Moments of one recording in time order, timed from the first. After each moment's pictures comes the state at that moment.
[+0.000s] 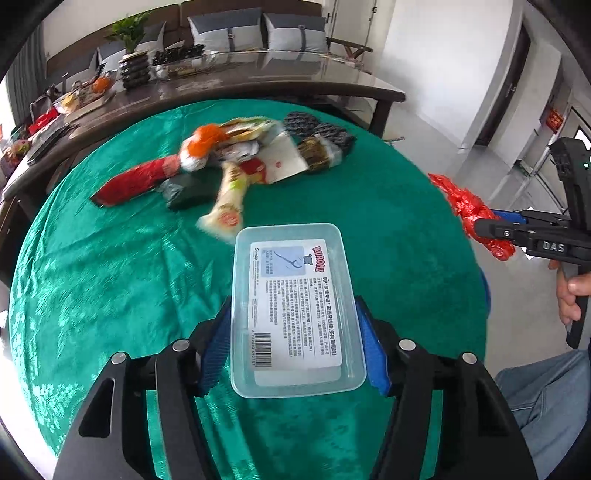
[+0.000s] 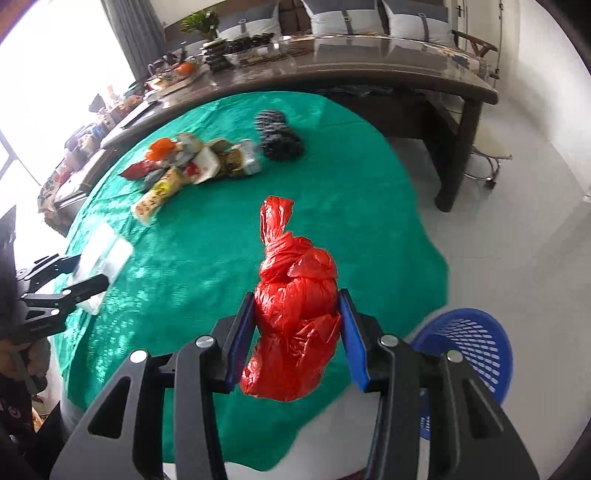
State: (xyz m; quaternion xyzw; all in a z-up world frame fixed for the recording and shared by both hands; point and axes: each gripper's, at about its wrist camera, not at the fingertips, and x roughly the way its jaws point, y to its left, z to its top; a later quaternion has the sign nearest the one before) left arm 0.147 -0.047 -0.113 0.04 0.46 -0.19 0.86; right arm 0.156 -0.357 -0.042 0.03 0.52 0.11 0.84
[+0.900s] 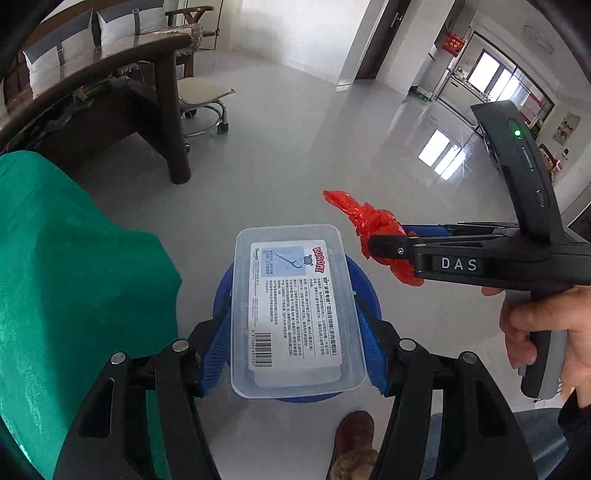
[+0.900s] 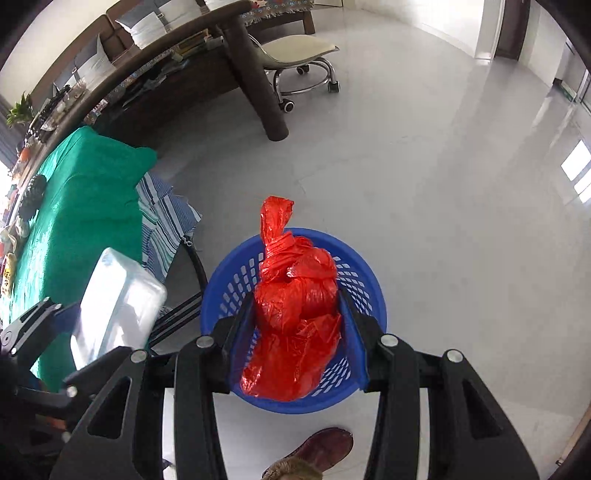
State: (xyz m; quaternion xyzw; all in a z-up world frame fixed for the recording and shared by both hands) left arm 0.171 -0.434 -0.216 0.10 0.49 -0.39 0.77; right arm 0.116 -0.620 -0.150 0.18 0.57 -0.08 0.80
